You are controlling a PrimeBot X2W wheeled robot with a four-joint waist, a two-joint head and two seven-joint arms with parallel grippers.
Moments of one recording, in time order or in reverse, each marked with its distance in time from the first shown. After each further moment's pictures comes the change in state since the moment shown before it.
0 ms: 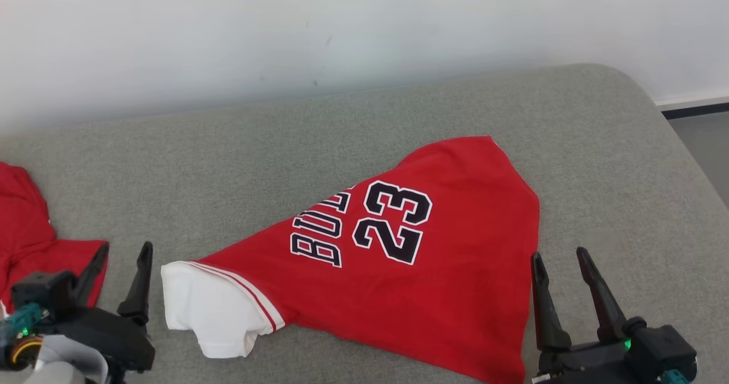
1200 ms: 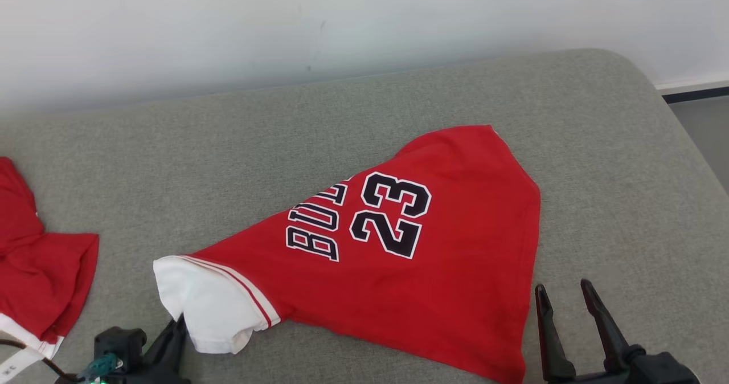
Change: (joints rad) left arm 0.086 -0.224 0.063 0.277 0.246 -0.103 -0.004; right arm 0.078 0.000 -0.019 0.011 -0.042 0.000 0.000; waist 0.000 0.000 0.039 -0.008
